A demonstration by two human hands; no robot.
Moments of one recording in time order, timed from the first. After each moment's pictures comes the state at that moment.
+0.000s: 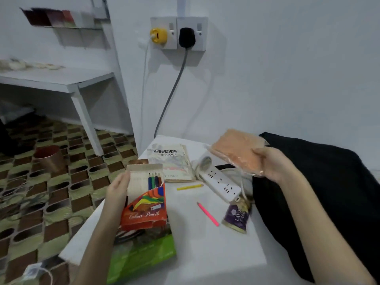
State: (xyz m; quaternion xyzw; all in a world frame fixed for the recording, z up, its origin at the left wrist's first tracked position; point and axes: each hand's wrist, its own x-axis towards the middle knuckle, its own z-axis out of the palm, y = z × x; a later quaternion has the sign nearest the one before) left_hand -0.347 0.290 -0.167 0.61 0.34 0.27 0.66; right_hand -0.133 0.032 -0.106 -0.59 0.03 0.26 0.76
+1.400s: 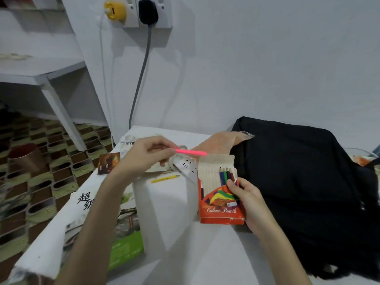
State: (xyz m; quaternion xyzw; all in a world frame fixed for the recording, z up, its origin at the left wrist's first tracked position) left_hand -0.269 0.215 -0.099 0.80 0.04 0.12 0.58; right_hand -0.215 -0.013 -0.178 -0.65 0.02 0.25 0.72
